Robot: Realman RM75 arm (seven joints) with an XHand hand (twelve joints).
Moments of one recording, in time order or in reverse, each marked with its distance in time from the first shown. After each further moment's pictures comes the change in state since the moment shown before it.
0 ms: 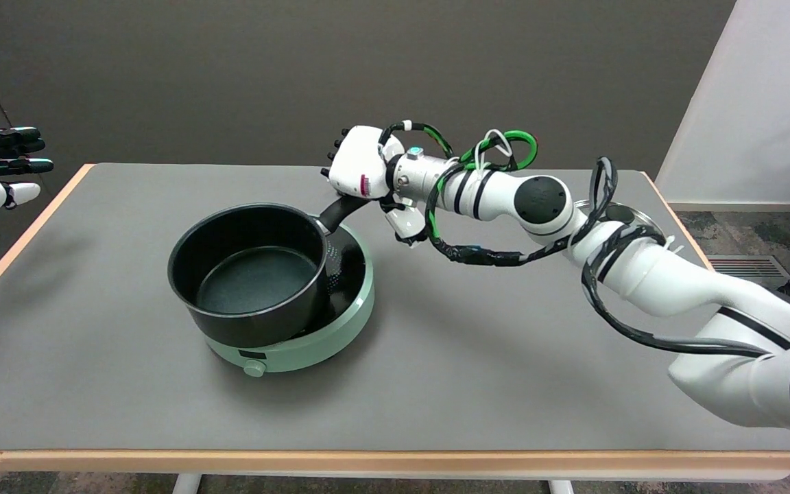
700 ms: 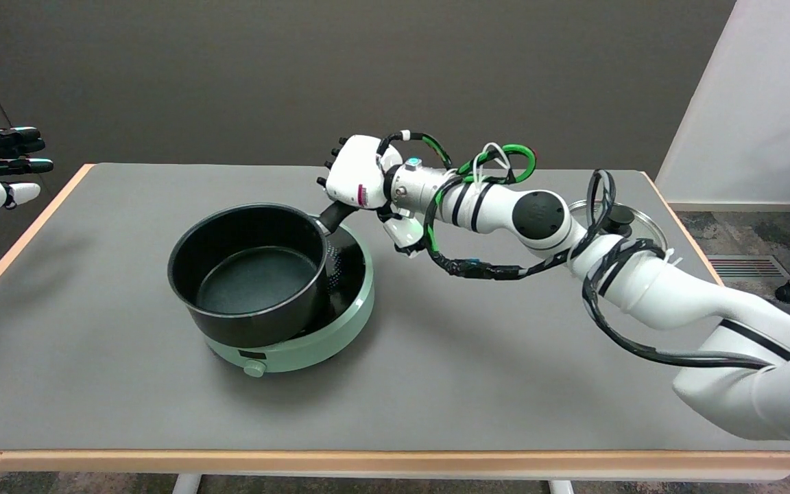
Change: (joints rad) arm -0.044 0.000 -0.003 0.044 -0.022 -0.037 0.033
